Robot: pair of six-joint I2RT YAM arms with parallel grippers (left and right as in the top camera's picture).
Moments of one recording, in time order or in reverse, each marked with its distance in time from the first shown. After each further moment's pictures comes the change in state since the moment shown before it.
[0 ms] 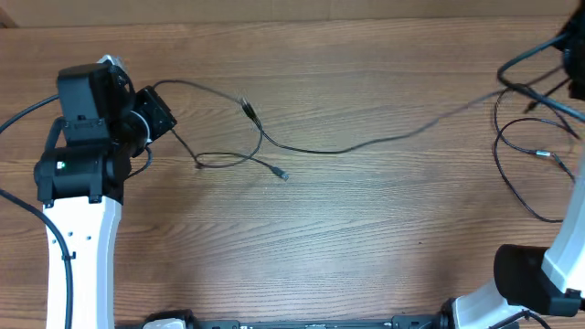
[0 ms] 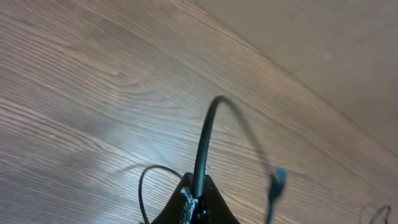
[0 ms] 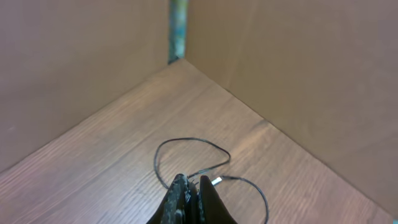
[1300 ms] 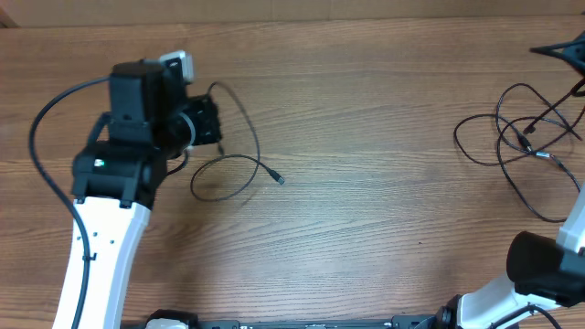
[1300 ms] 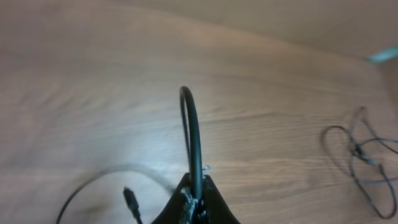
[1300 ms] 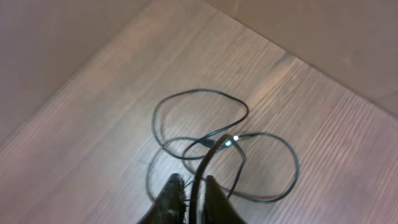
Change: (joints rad) left arm -0.236 0.000 0.000 0.065 0.088 0.204; right arm -0.206 0.042 -0.261 0.105 -0.275 0.079
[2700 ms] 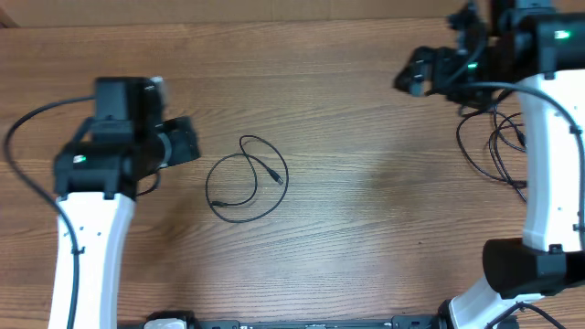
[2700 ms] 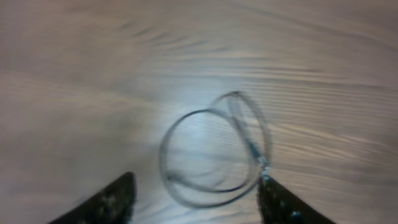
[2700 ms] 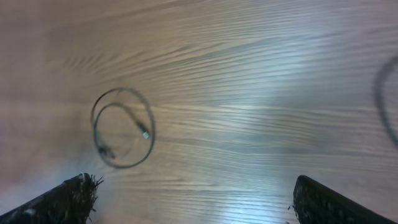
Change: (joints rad) left arm 0.162 0.016 0.000 -0.301 -0.149 0.054; right arm 0.361 0.005 -0.053 -0.181 -0.723 -0.350
